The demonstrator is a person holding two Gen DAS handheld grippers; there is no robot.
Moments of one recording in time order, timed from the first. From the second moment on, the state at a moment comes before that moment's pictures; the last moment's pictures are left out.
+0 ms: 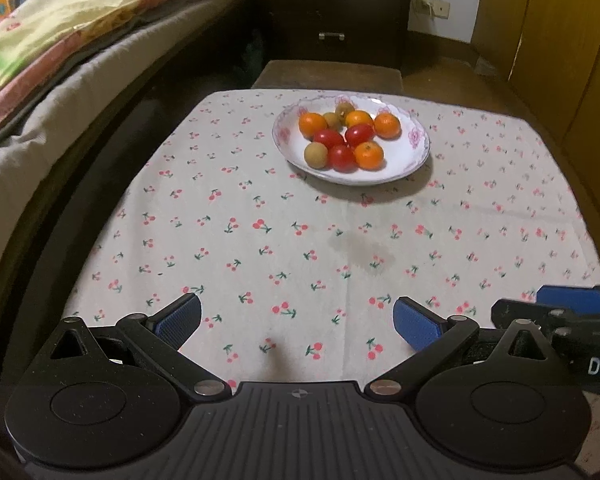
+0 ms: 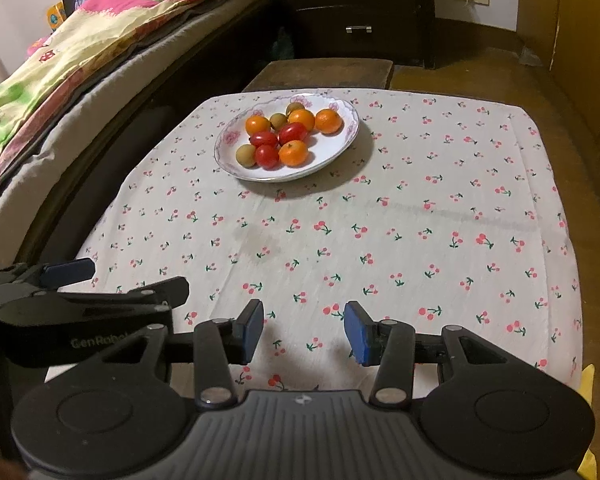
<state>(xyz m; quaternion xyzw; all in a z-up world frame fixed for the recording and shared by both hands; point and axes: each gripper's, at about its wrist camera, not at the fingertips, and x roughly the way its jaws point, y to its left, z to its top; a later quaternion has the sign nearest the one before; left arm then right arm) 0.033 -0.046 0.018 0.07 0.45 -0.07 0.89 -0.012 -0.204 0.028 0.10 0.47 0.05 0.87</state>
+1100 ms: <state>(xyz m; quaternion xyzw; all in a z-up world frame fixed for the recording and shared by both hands) 0.024 -0.048 0.018 0.08 0.45 -0.07 0.89 -0.011 -0.204 0.020 0.10 0.48 0.05 0.87</state>
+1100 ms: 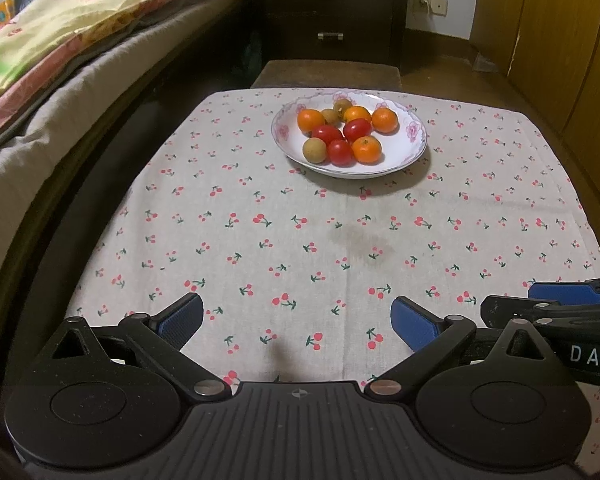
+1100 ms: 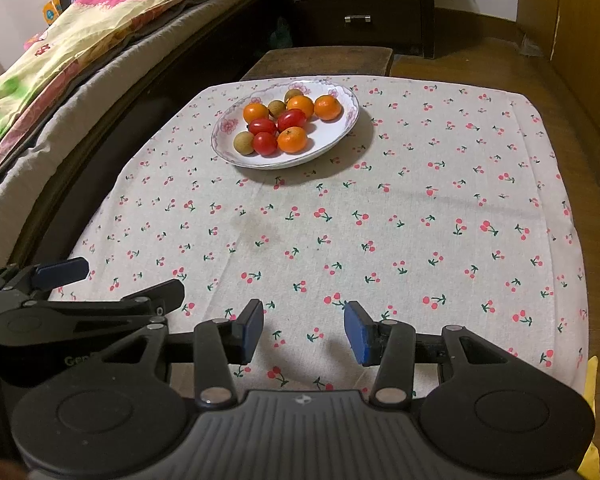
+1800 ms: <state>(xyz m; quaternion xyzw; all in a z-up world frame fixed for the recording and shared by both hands) 0.022 -0.048 0.019 0.08 0.44 -0.07 0.89 -0.011 -0.202 0.018 0.10 0.48 0.05 0.87</state>
